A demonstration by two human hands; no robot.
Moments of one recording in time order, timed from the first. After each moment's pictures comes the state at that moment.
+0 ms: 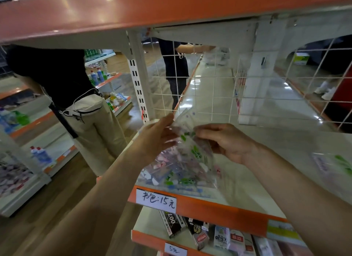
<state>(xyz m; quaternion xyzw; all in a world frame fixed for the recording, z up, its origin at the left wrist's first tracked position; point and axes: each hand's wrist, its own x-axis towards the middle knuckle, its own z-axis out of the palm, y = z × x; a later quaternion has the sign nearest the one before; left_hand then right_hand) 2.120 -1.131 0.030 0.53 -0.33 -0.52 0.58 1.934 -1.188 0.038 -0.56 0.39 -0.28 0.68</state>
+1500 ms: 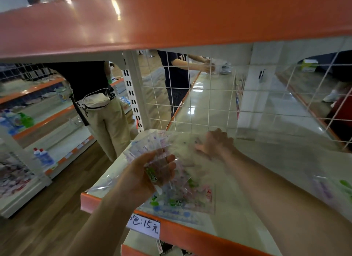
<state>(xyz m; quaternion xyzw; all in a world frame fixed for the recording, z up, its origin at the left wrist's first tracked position) 2.099 -1.108 0.010 0.38 -0.16 -0.65 0.64 1.964 -1.303 -0.018 -0.80 0.58 -0.03 0.13</state>
